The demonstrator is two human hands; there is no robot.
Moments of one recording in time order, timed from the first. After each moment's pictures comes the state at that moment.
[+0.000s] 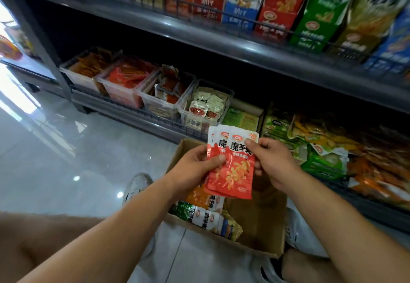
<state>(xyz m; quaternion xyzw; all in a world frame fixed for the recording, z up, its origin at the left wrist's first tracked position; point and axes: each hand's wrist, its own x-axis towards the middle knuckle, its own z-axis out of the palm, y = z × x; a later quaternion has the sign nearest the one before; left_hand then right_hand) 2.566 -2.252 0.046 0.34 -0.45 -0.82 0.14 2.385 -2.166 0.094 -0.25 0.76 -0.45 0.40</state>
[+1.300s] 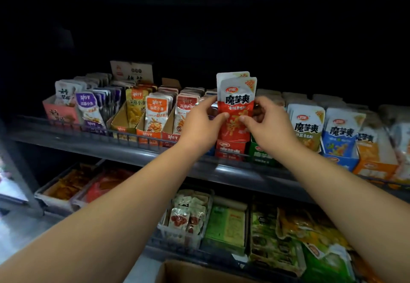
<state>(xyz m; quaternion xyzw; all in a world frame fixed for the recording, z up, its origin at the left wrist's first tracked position) 2.403 -2.400 0.307 0.25 -0.75 -0.44 0.42 2.269 -2.302 0.315 -0.50 0.72 -0.48 -0.03</state>
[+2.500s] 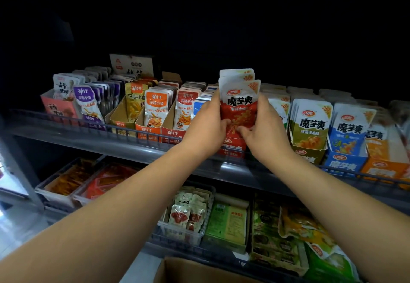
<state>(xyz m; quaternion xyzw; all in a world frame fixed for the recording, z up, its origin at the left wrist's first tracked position) 2.391 -2.407 0.292 0.25 -0.85 -0.26 0.38 2.273 -2.313 0.288 -0.52 0.73 -0.43 -0.11</state>
